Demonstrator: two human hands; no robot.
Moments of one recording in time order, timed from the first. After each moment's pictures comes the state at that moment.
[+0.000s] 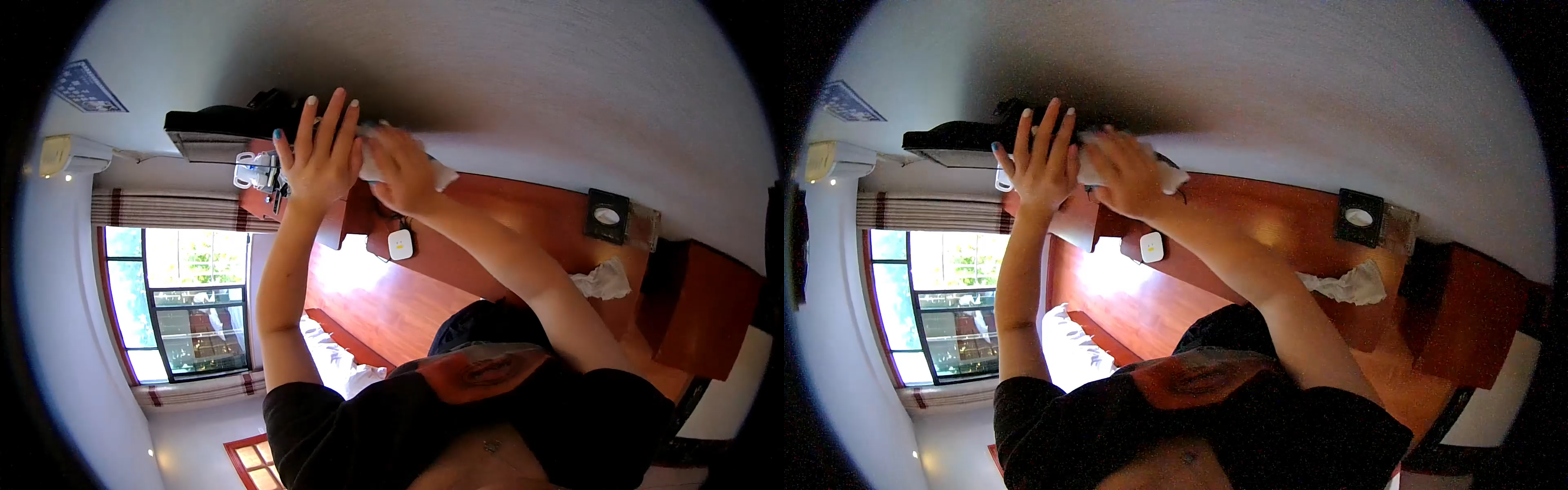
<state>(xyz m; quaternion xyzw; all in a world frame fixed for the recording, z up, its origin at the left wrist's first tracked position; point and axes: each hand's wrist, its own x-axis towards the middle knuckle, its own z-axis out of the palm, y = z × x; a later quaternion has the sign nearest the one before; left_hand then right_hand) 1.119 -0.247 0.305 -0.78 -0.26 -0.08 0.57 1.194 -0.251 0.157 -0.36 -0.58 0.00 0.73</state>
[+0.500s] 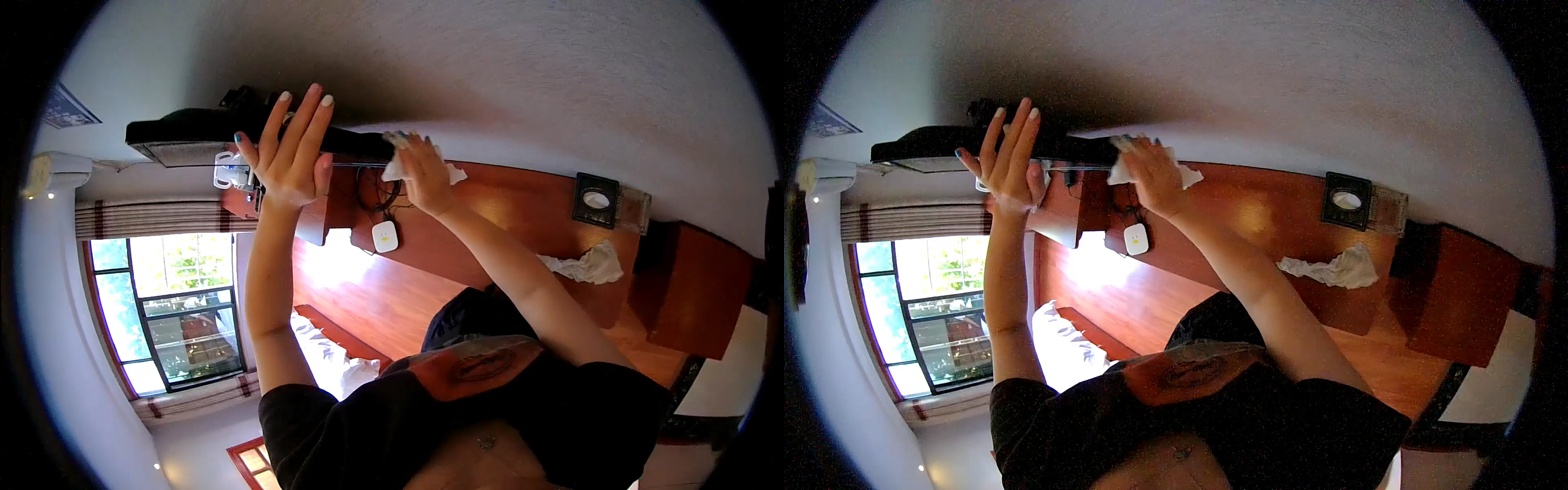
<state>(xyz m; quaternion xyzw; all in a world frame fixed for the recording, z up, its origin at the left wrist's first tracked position) 1.116 -0.238 0.307 -0.86 -0.17 -0.20 0.43 1.188 -0.249 0.056 -0.42 -0.58 0.01 0.70</state>
